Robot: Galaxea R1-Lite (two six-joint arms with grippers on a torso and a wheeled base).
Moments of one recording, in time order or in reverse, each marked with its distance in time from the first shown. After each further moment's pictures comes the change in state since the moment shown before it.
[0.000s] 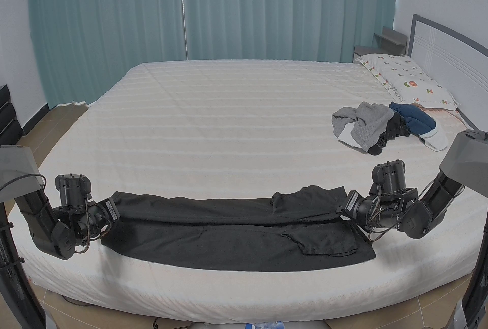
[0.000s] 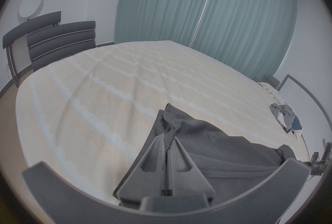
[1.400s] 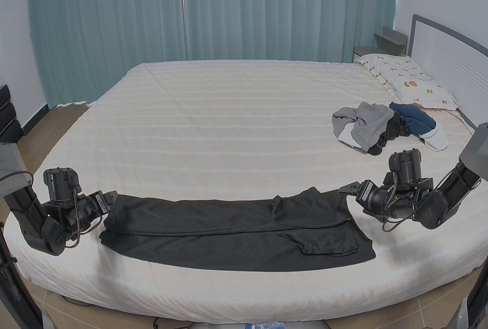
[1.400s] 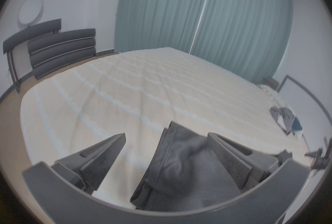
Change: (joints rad) left arm 0.052 -0.053 -0.027 0.005 -0.034 -0.013; right arm -0.061 -0.101 0.003 0.065 0.004 -0.066
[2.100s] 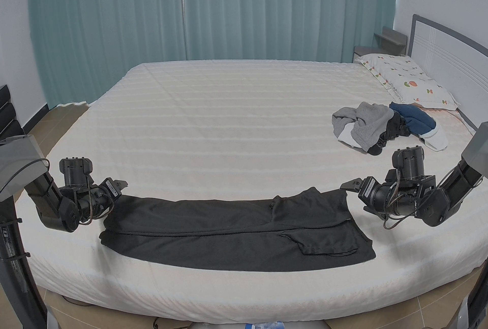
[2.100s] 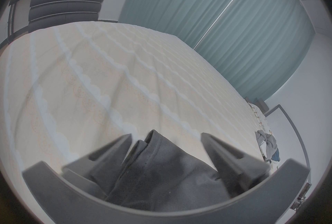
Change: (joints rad) left arm 0.019 0.177 -0.271 0.169 -0.154 -0.209; right arm -0.016 -0.001 -0.006 0.000 0.035 0.007
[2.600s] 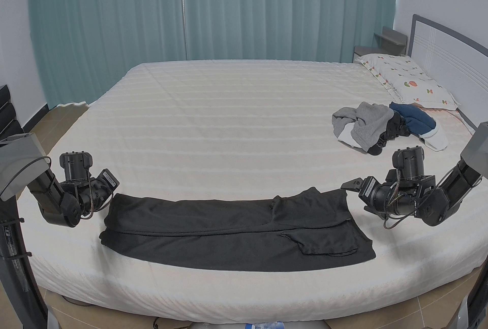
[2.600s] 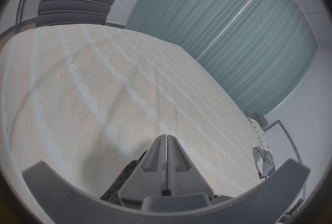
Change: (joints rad) left arm 0.006 0.024 -0.062 -0.020 0.043 -0.091; right arm -0.008 0.010 -0.004 -0.006 0.000 0.001
